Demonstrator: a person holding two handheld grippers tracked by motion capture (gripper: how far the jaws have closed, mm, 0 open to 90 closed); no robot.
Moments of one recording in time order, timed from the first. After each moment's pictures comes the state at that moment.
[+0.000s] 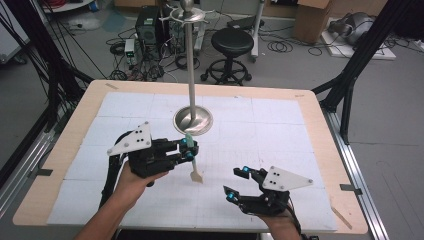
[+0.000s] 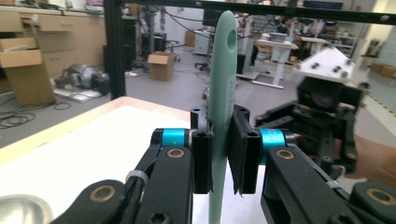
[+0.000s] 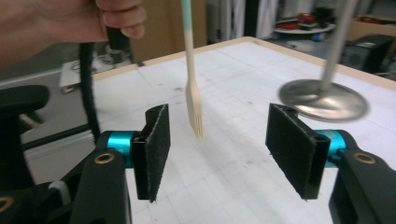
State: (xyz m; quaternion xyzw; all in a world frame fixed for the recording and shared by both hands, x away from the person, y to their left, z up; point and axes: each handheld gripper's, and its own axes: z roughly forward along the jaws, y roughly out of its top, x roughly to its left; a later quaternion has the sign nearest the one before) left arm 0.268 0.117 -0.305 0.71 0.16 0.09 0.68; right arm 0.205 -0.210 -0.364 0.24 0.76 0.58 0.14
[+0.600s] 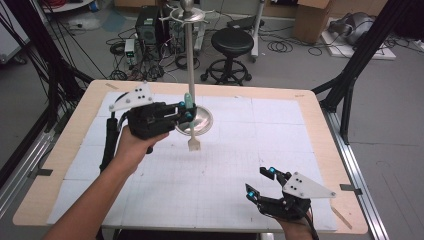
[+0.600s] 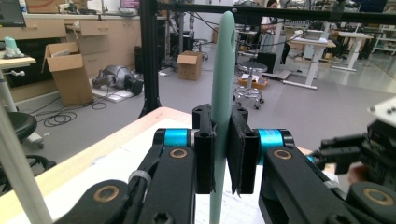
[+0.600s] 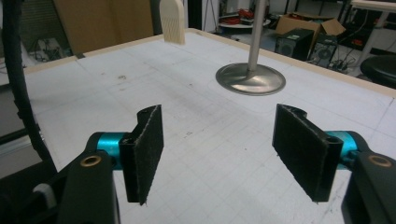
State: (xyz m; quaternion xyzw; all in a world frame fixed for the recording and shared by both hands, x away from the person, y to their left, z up) left arm 0.322 0.118 -0.246 0.71 0.19 0.13 0.66; right arm 0.192 -0.247 -0.370 0.31 0.75 0.55 0.22
